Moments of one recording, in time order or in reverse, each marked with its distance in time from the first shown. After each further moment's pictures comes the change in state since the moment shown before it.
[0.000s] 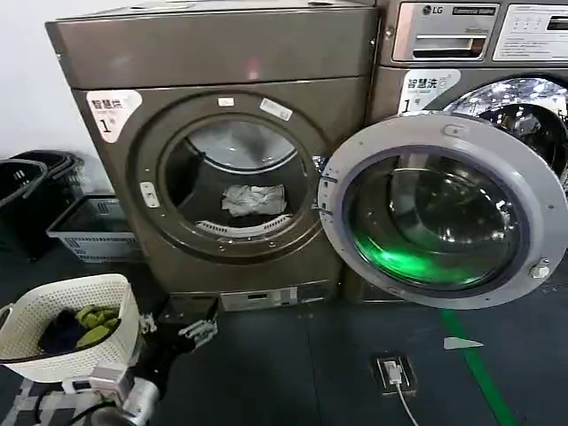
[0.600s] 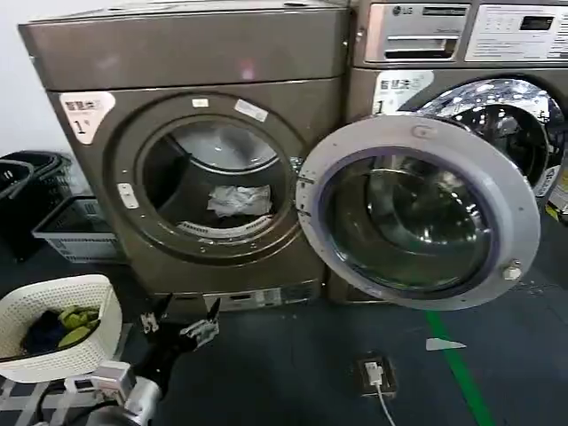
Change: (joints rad) left arm -0.006 -0.006 0.003 0.007 0.002 -0.001 0.006; right arm 0.005 0.010 -0.007 0.011 0.002 0.008 -0.006
